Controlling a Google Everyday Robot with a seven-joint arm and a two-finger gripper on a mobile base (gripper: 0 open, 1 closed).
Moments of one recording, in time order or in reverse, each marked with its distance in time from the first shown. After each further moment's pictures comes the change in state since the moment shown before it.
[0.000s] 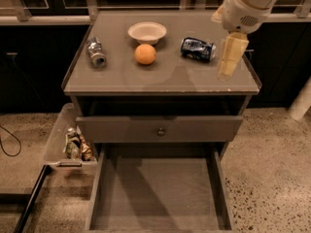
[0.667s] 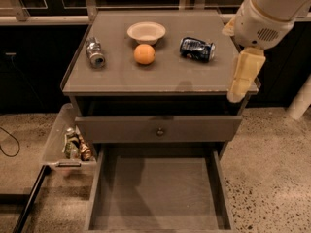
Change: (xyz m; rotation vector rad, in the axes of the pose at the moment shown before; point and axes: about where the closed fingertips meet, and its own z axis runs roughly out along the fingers) arm 0.012 0.071 -0.031 -0.028 0.041 0.063
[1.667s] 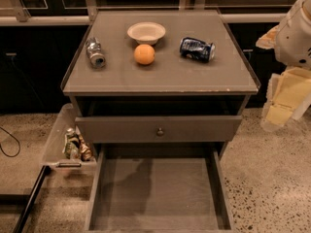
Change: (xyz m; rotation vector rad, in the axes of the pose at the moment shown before) arm 0.035 0.074 -0.045 0.000 0.037 0.097
